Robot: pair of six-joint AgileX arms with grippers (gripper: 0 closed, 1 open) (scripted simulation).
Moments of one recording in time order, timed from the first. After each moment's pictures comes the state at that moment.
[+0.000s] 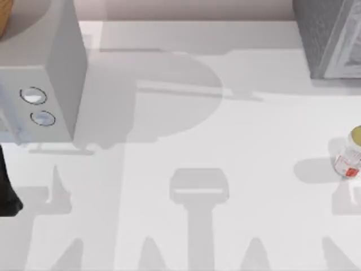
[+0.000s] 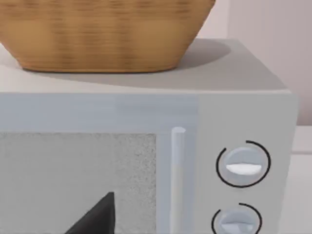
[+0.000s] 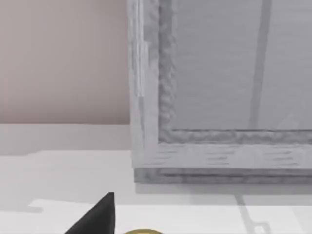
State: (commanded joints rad) left arm 0.00 0.00 0.00 0.00 0.00 0.00; right arm 0.00 0.00 0.00 0.00 0.00 0.00
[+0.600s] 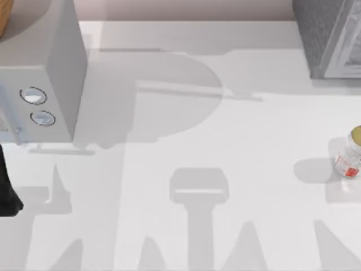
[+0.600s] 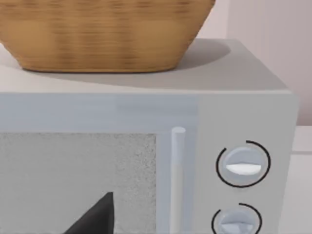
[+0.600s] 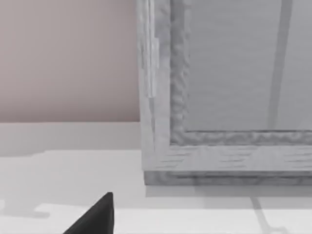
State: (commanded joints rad) left arm 0.00 0.00 0.00 0.00 0.00 0.00; right arm 0.07 0.37 0.01 0.34 0.05 0.02
